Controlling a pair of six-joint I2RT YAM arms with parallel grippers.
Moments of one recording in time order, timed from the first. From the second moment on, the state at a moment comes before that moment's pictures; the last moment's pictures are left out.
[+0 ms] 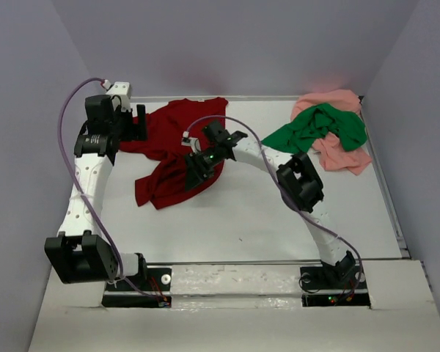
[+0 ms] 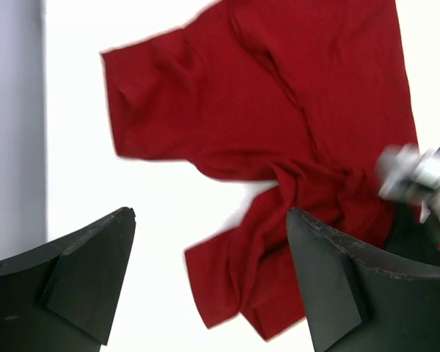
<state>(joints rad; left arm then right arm) 0.03 1.34 1.34 -0.56 0.11 0.06 0.70 2.34 1.95 -0.58 -0.93 0.20</state>
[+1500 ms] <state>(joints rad) 0.30 1.21 1.10 -0.36 0.30 -0.04 1.07 2.53 2.35 -0.59 -0.14 -0.01</state>
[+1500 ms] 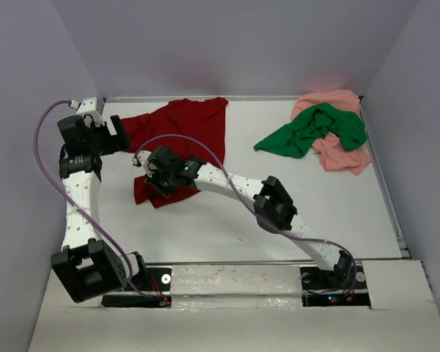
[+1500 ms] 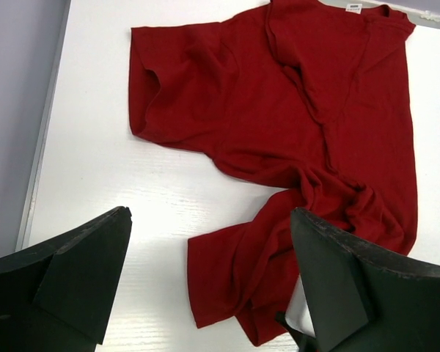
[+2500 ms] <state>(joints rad) 0.32 1.20 1.09 -0.35 0.34 -0.04 1.07 2.52 2.28 -0.55 -0.26 0.09</state>
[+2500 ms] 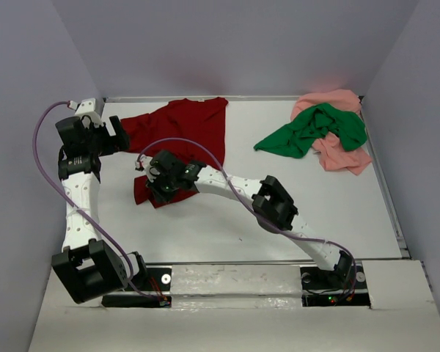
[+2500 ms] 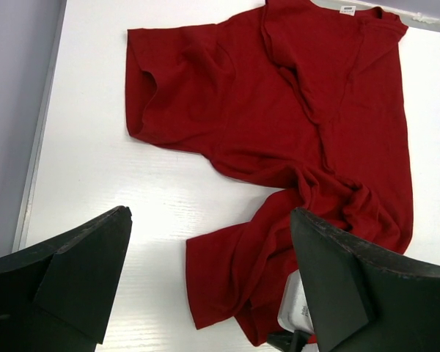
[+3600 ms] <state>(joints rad) 0.32 1.20 1.09 -0.35 0.35 -0.04 1.06 2.47 2.16 -0.44 -0.31 0.11</state>
